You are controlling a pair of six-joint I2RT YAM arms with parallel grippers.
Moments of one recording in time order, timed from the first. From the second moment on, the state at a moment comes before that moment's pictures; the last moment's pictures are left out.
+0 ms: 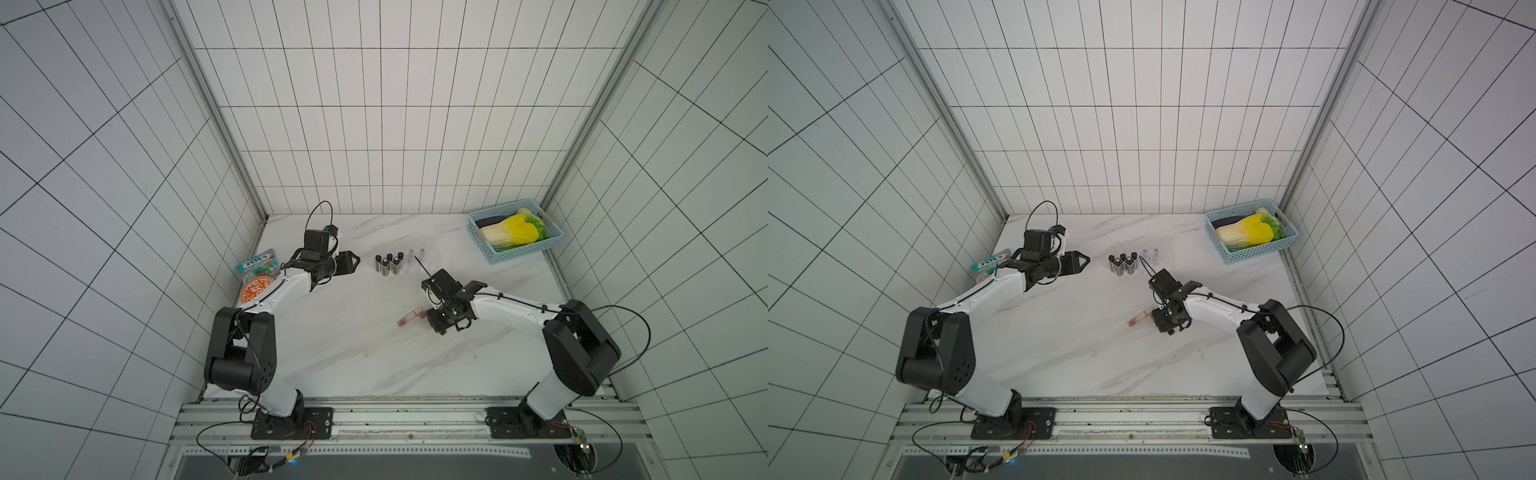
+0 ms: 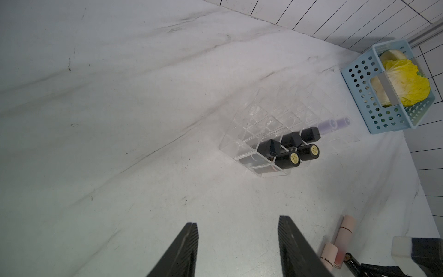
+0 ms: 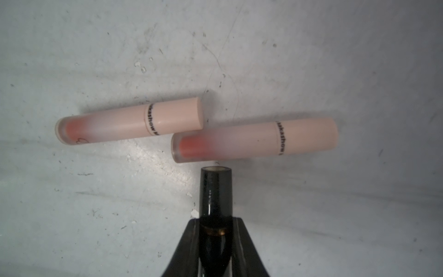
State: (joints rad) left arm -0.17 1.58 1.07 -0.25 0.33 -0.30; right arm 0.79 1.64 1.00 -0.61 -0.03 0.18
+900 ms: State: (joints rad) left arm -0.42 1.45 1.06 0.00 1.15 -0.40; right arm 0.78 1.07 1.01 -0.64 -0.23 0.17
